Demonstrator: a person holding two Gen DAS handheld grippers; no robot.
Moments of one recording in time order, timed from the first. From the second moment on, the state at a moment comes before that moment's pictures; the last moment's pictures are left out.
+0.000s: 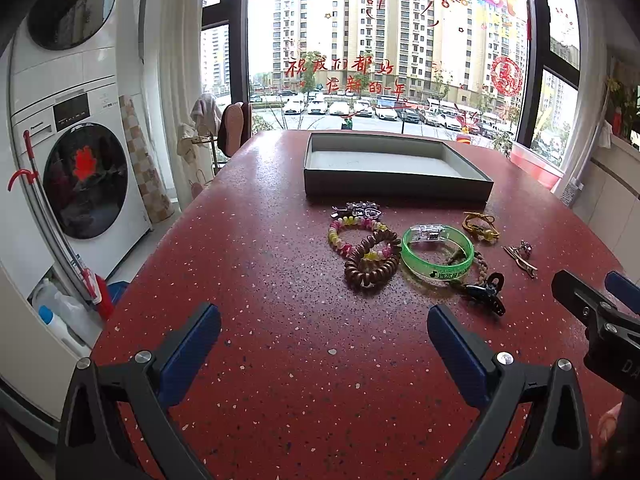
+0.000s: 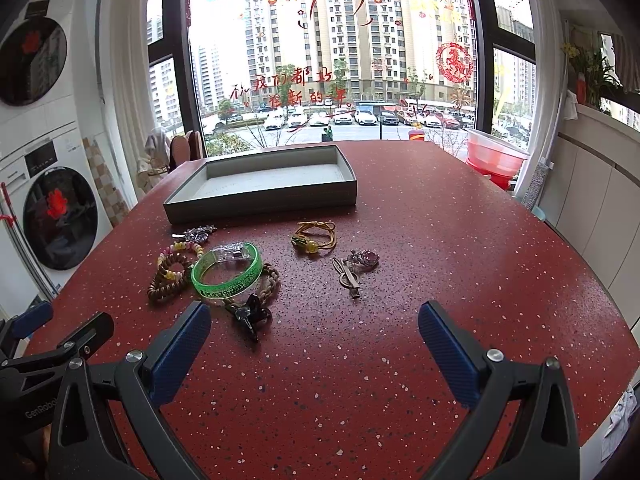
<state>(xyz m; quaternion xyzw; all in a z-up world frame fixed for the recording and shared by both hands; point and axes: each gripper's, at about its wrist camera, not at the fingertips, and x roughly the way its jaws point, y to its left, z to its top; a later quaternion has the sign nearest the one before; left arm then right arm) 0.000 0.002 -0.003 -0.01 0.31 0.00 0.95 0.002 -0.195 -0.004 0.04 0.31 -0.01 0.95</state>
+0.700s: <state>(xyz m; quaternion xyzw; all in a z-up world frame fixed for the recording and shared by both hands) 0.000 -0.002 -0.009 -0.01 0.31 0.00 0.95 0.003 -0.193 -0.006 0.04 0.31 -0.01 0.95</state>
